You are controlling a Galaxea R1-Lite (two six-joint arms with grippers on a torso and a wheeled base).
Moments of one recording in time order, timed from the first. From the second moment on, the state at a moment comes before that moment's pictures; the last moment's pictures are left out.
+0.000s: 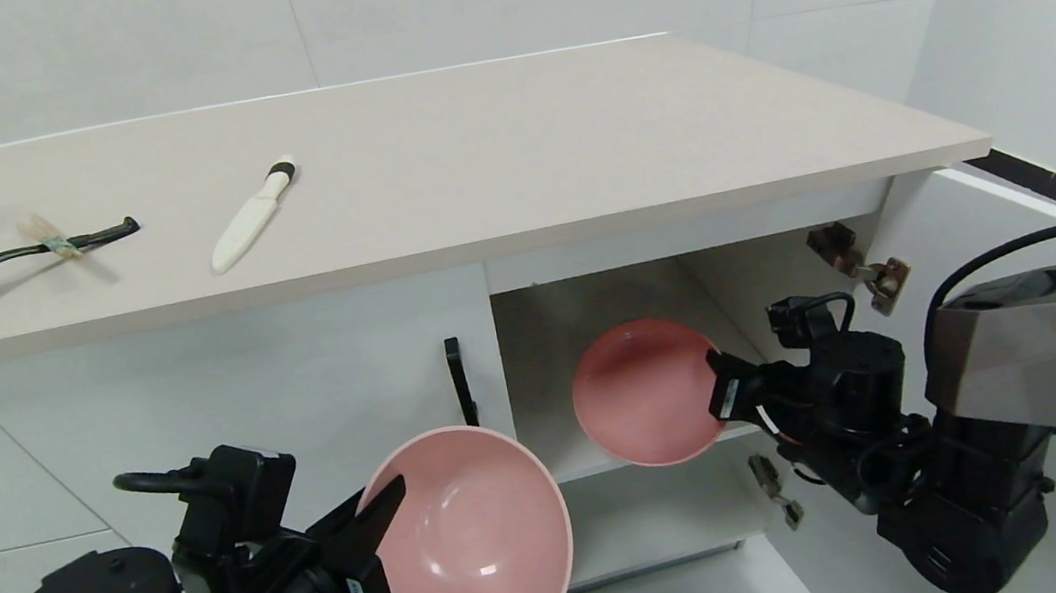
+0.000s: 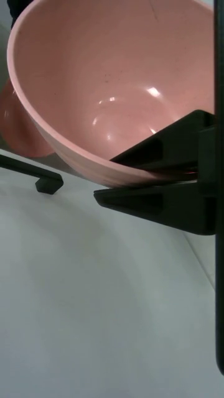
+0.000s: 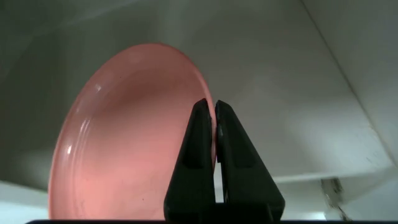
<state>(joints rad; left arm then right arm) -0.71 1.74 0.00 -1.55 0.24 -0.17 0.46 2.32 -0.54 -1.57 -0.22 0.35</state>
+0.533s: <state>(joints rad) -0.72 1.75 0.00 -1.54 0.24 -0.20 0.46 2.42 -0.62 -1.57 -0.22 0.35</state>
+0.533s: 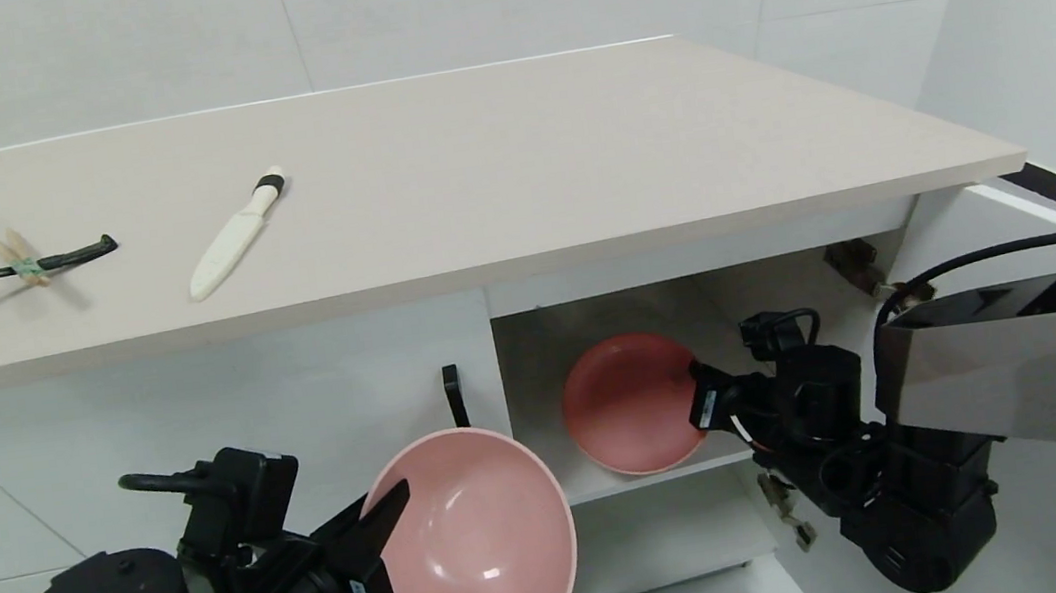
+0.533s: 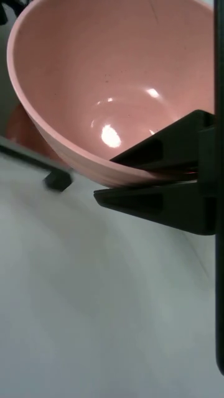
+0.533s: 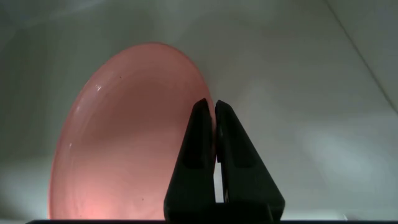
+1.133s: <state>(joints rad) -0.81 1.74 0.00 -1.54 0.32 -0.20 0.46 2.51 -0.67 -1.57 -0.22 0.35</state>
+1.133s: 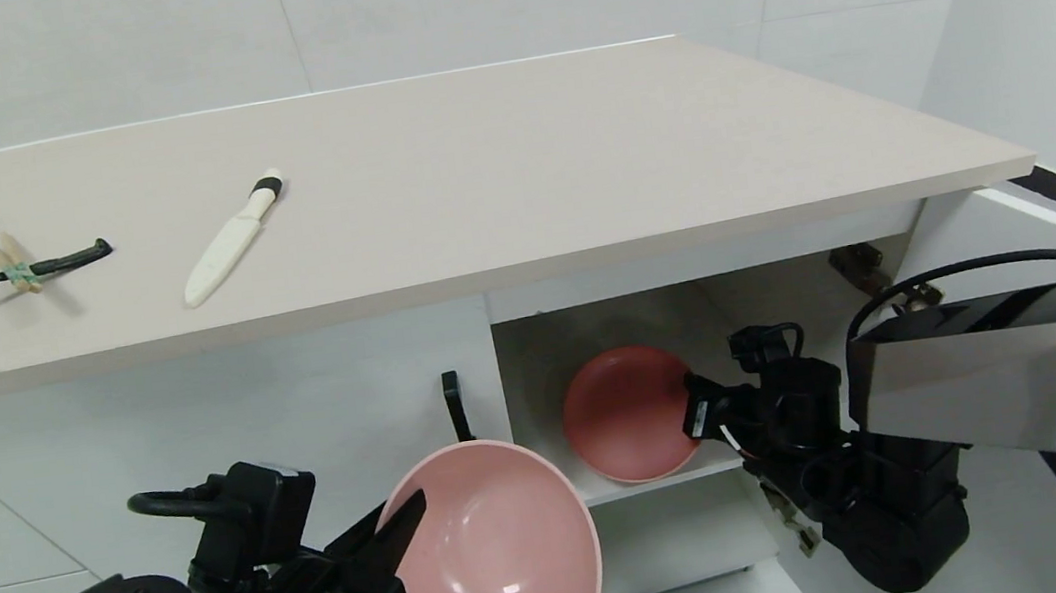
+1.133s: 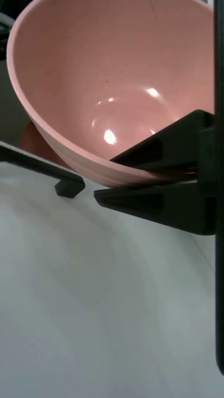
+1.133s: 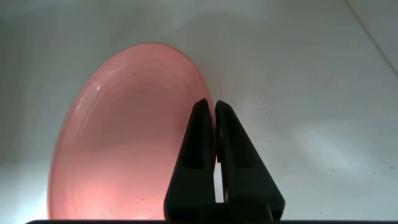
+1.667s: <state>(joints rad) -0.81 1.75 0.00 -1.54 0.32 -0.20 0.44 2.59 -0.76 -1.57 -0.22 0.36</state>
